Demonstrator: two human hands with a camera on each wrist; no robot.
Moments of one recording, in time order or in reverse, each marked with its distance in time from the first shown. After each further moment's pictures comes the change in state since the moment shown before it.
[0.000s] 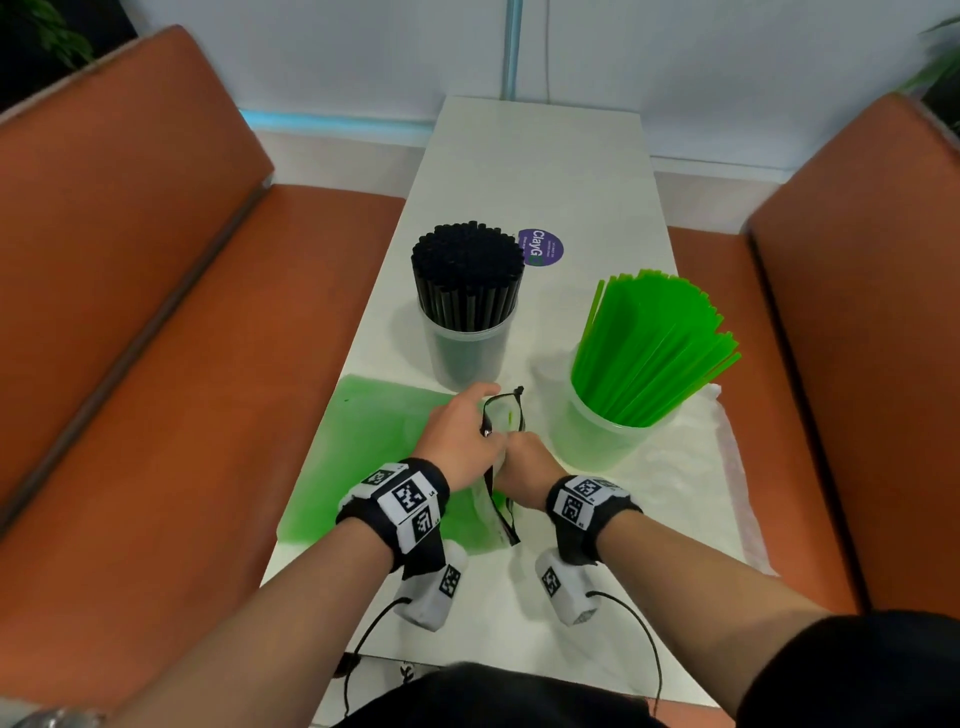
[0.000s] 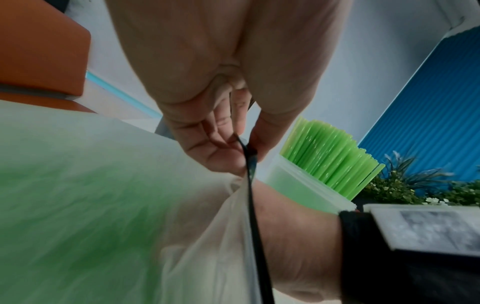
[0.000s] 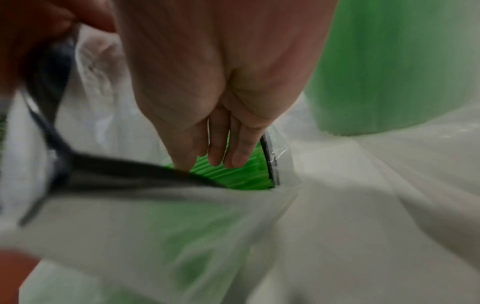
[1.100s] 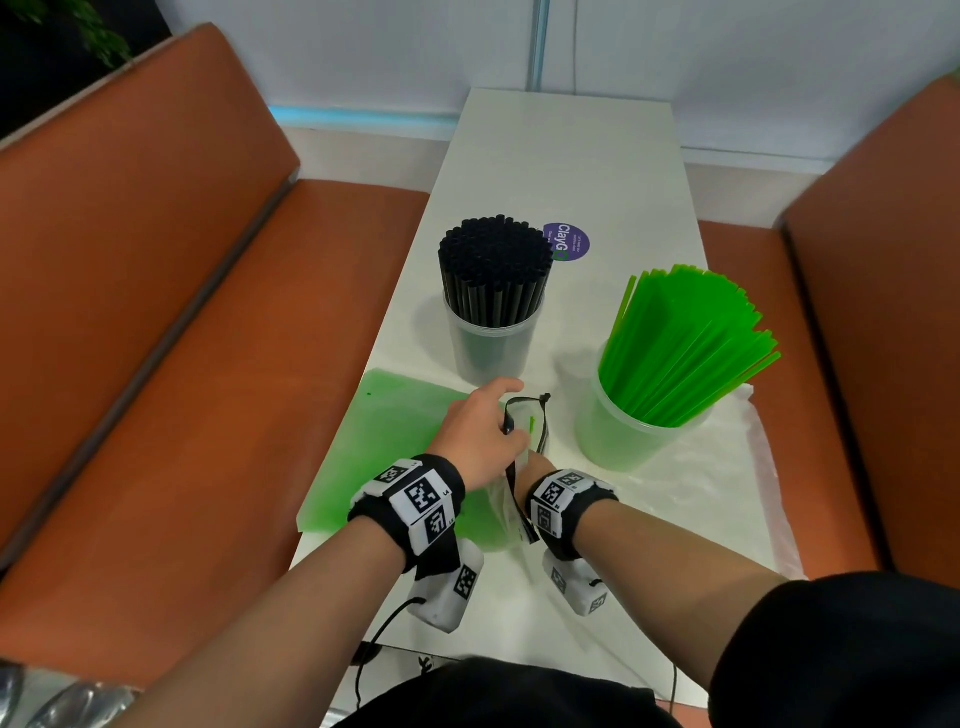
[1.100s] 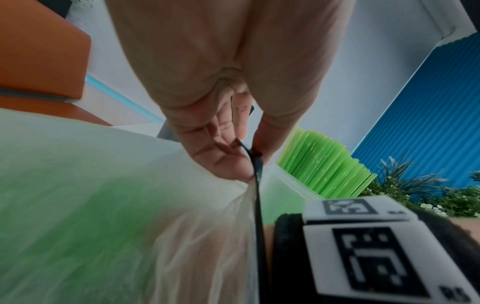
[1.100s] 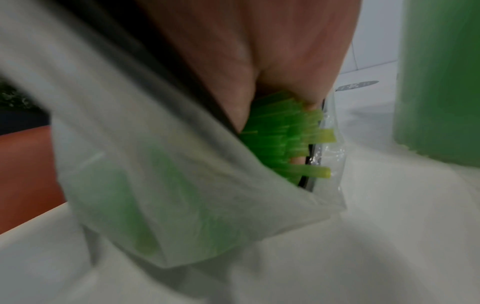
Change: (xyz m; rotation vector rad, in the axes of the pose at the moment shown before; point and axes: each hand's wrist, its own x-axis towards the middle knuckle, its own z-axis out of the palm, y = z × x) left_hand -0.009 0.001 -0.011 -0.058 -0.028 0.022; right_hand 0.024 0.007 0.037 -0.118 -0.143 0.162
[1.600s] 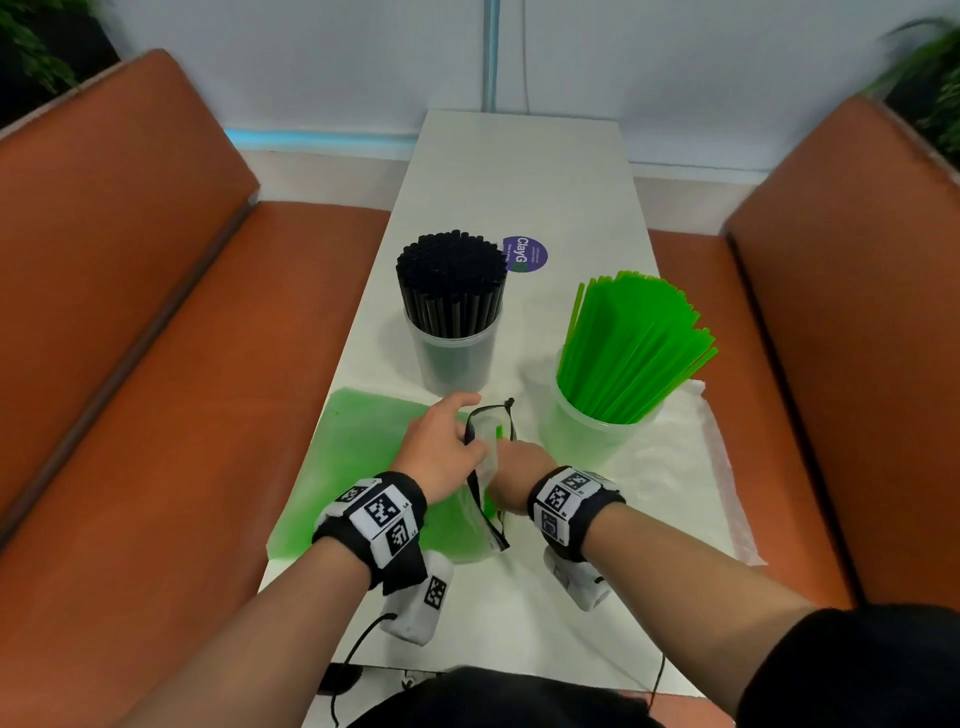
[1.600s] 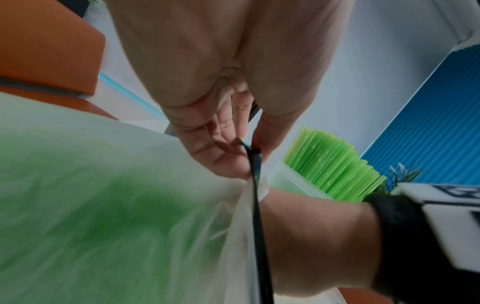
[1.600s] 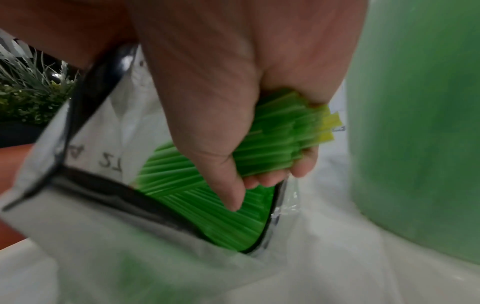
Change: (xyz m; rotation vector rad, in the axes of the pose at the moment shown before) left_hand 0.000 -0.005 0.005 0.005 0.033 -0.013; right_hand -0.027 0.001 -0.037 -0.366 0.062 -0.136
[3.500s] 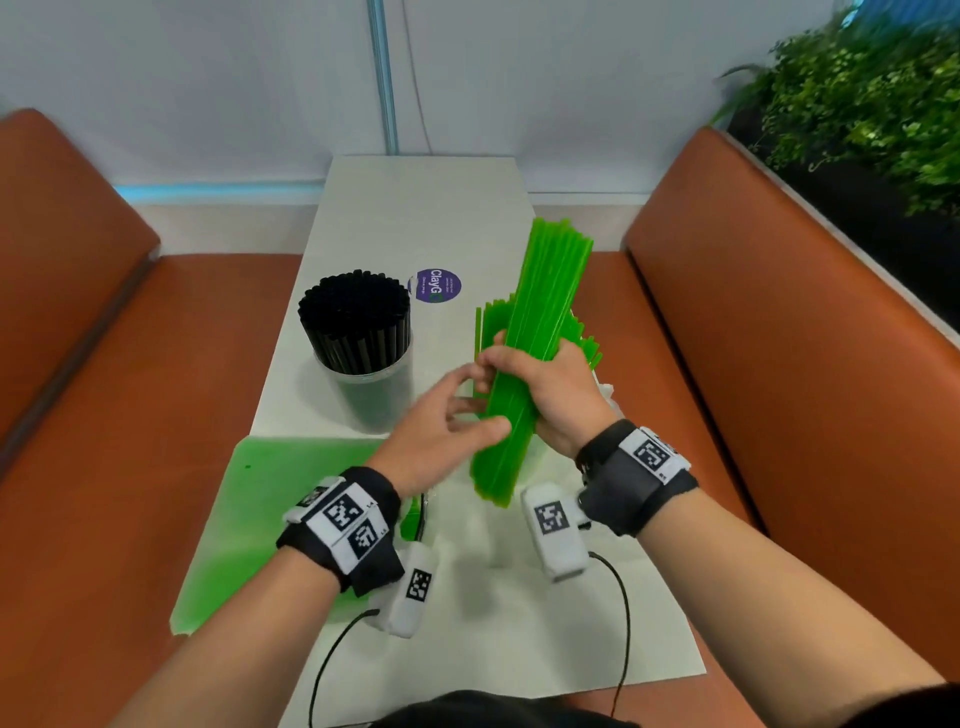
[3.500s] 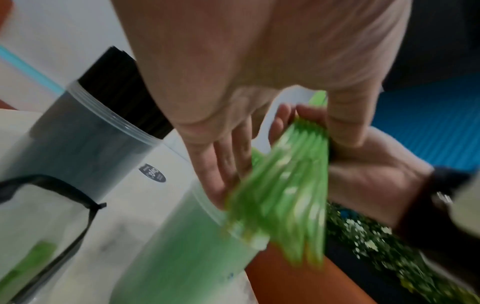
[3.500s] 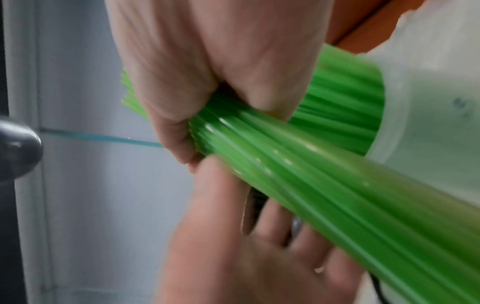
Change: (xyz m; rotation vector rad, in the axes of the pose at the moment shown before) left_hand 0.001 0.084 0.017 -0.361 -0.336 0.229; right_hand -0.094 0.077 -0.095 1.873 0.703 -0.148
